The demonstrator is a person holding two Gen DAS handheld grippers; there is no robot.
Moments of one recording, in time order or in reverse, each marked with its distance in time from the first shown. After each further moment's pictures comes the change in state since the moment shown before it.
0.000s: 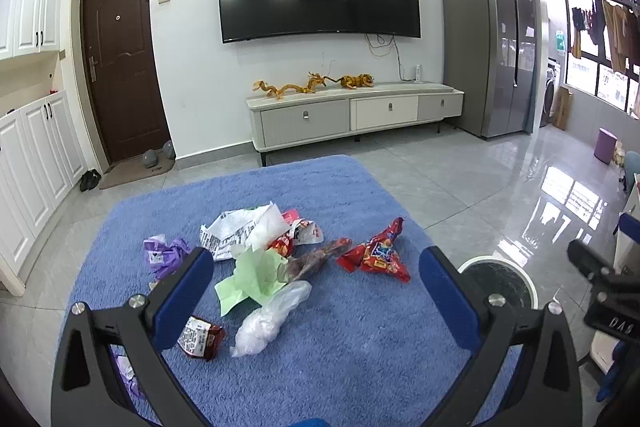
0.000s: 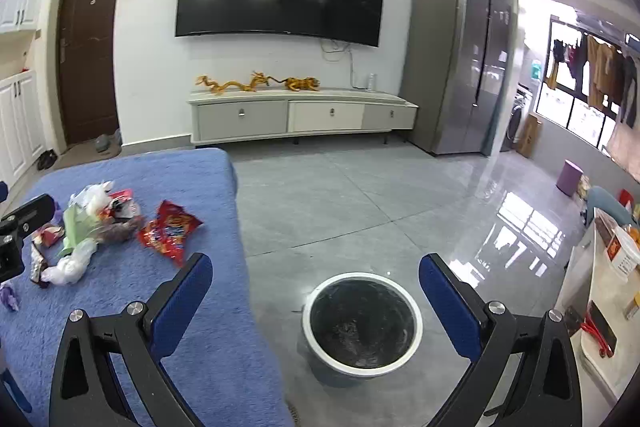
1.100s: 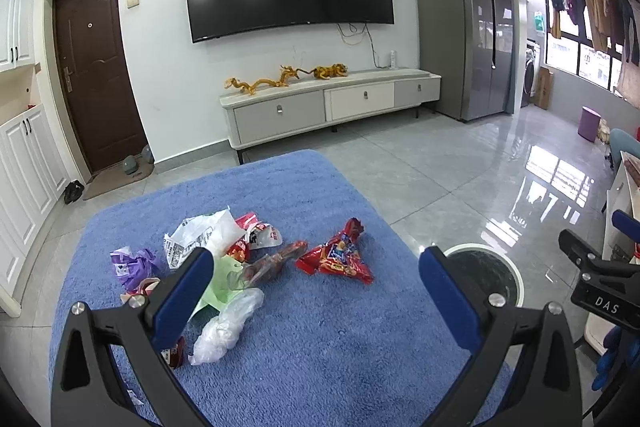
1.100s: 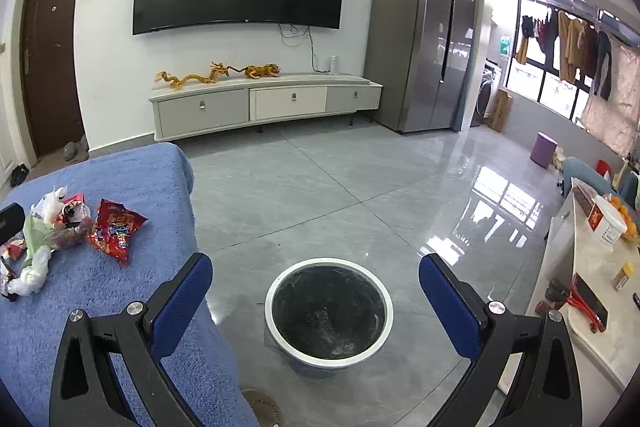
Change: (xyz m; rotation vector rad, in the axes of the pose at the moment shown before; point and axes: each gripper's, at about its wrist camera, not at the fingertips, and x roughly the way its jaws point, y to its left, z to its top) left arm 0.013 -0.034 0.009 0.060 0.027 -0.061; right arm 0.016 -0.046 -0.010 0.091 0.053 -0.088
